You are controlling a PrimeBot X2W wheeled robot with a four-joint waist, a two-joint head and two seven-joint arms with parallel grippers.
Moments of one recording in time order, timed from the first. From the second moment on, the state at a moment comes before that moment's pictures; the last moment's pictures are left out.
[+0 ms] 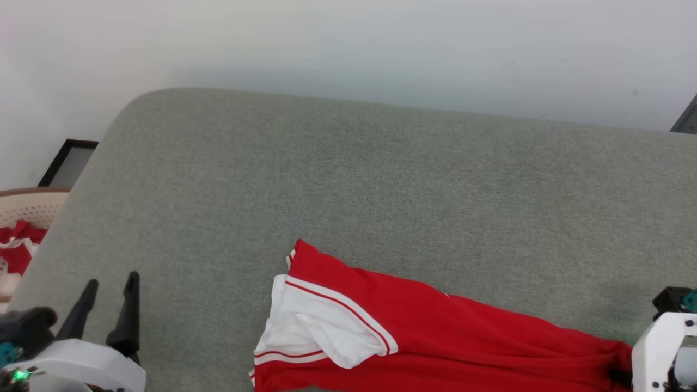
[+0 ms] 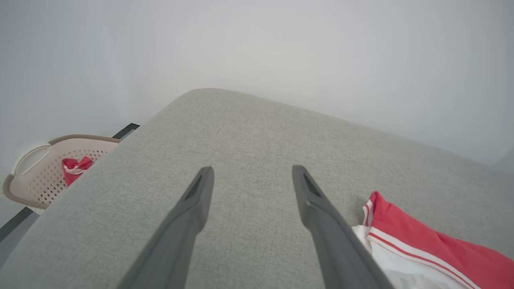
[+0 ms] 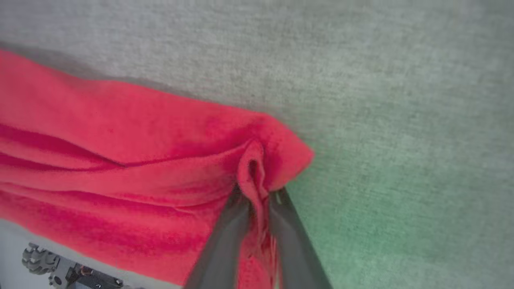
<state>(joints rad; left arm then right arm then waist) -0.06 0.73 -0.37 0.07 -0.99 0.24 -0.26 -0.17 -0.40 0.05 0.39 0.57 0.13 0.89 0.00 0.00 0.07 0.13</state>
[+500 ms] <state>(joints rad) -0.01 0.64 -0.23 0.07 -0.89 0.16 -0.26 -0.25 -0.42 0.02 0.45 0.60 0.13 0.82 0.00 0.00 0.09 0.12</state>
